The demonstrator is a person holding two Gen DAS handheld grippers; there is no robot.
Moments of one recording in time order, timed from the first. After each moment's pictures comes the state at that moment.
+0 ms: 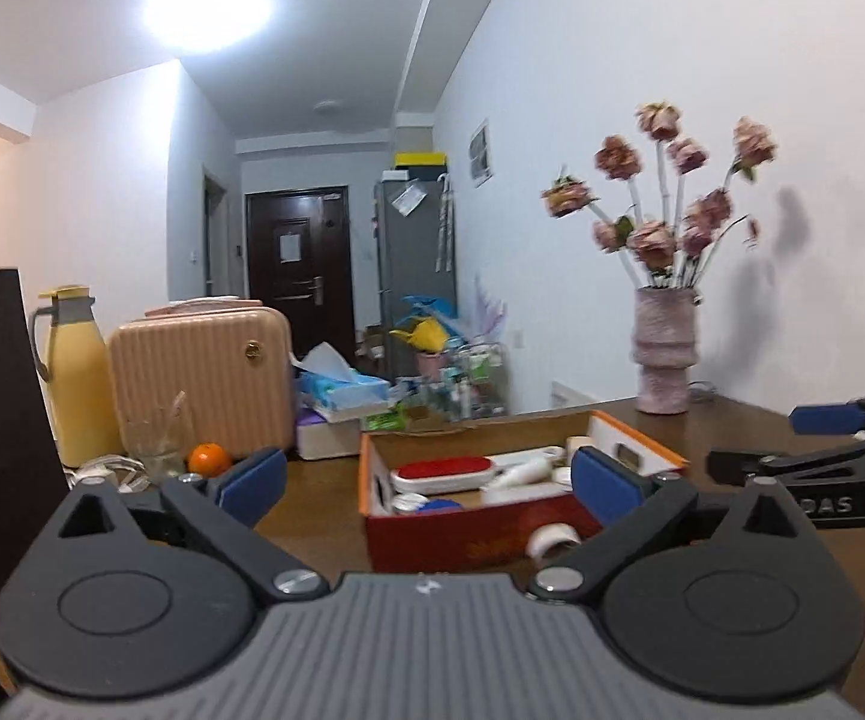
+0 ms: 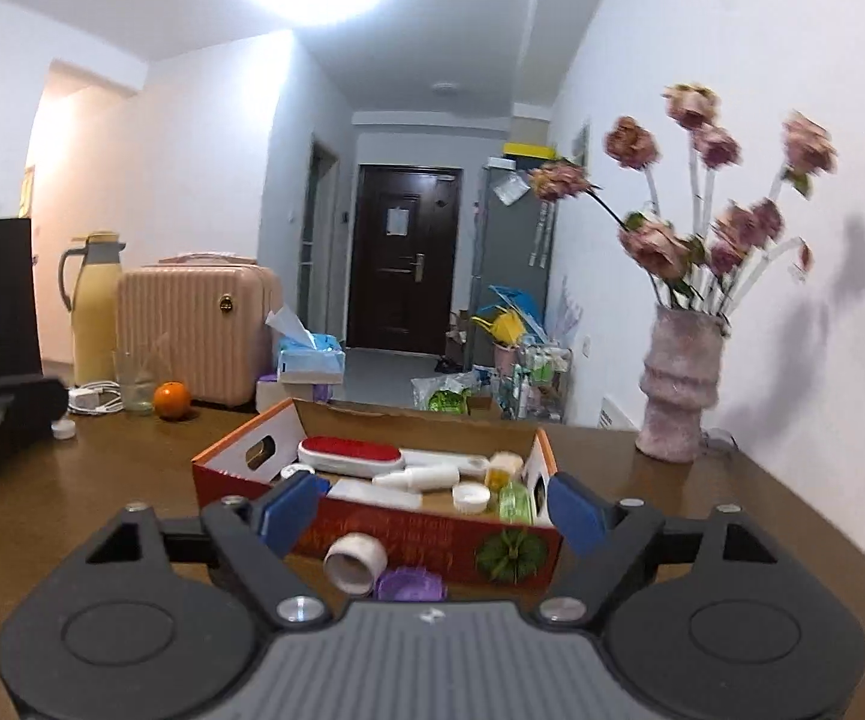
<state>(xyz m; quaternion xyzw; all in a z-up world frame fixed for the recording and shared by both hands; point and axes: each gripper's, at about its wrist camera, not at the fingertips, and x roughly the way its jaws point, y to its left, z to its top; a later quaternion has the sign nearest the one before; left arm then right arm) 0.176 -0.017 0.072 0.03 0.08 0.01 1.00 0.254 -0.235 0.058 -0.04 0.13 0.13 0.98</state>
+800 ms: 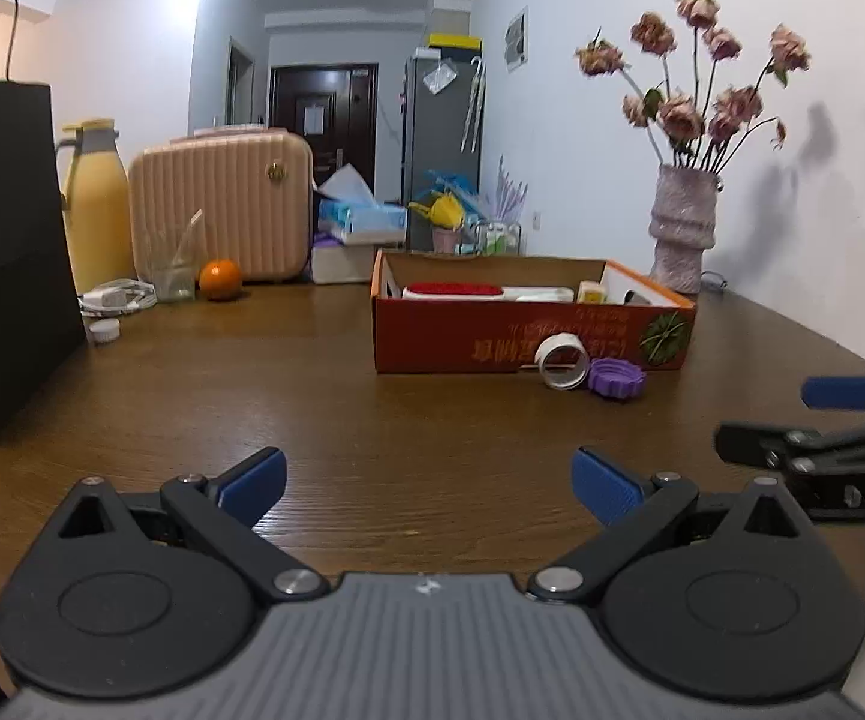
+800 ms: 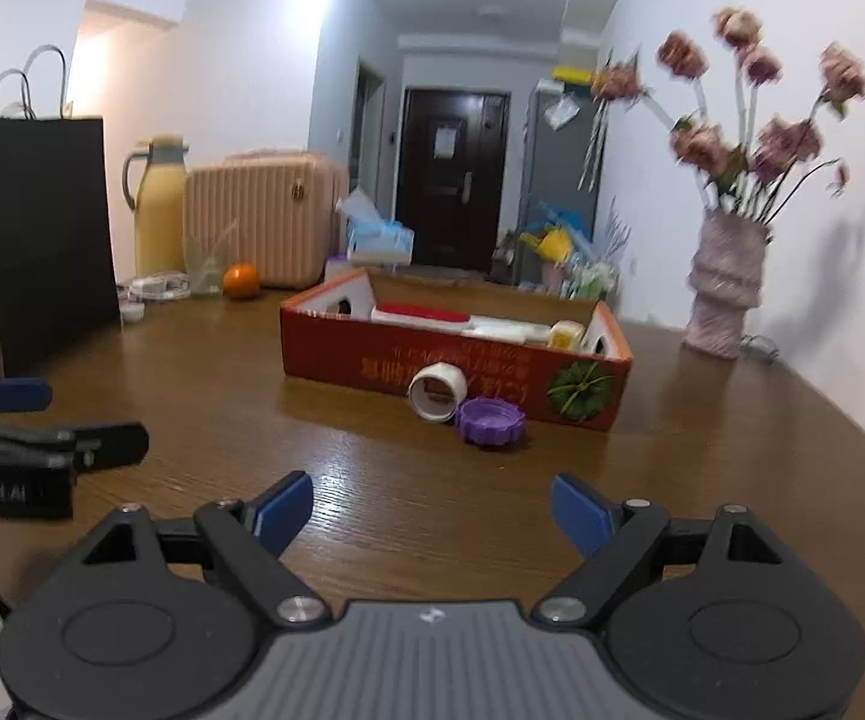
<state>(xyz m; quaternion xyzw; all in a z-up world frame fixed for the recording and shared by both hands) 0.165 -0.004 -0.010 -0.02 0.21 0.03 0.98 0.205 -0.217 0.002 -0.07 0.21 0.18 0.96</state>
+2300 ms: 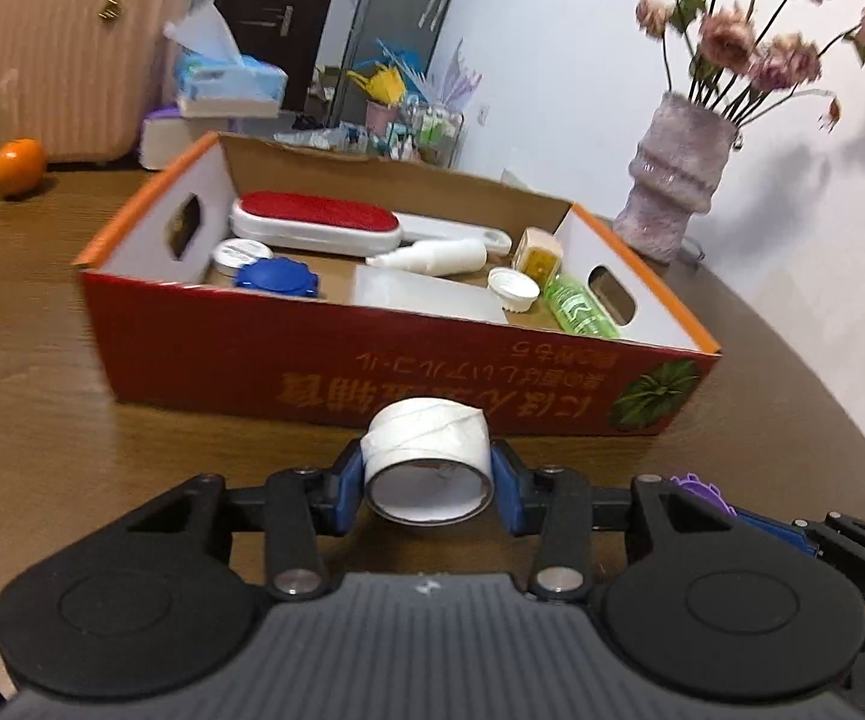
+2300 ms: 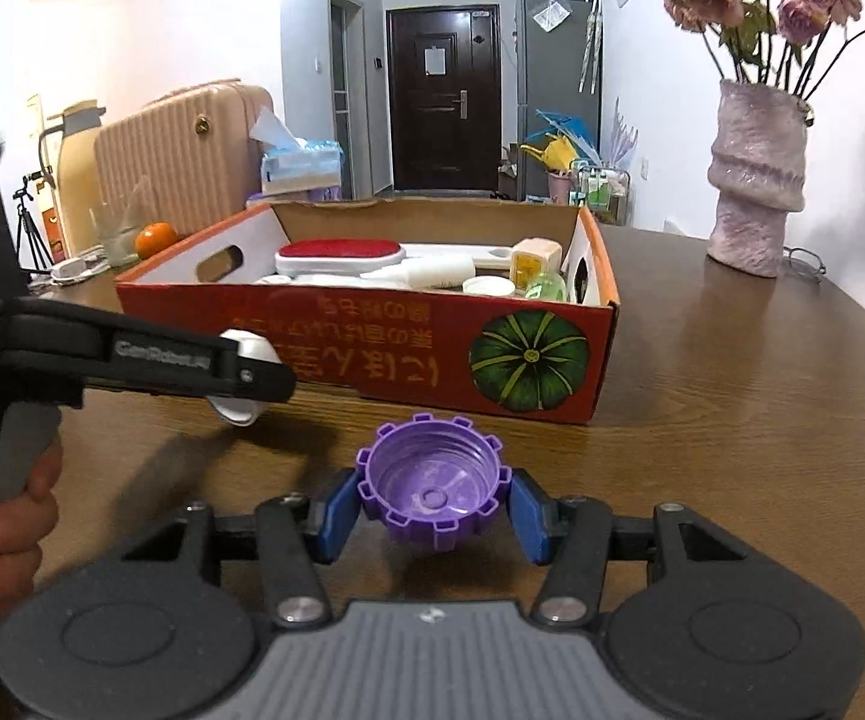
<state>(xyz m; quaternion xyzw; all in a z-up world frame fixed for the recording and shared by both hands) 0.382 -0.046 -0.027 -0.11 0.32 -0.05 0.94 0.367 -0.258 -0.038 -0.02 0.30 0.19 0.94</state>
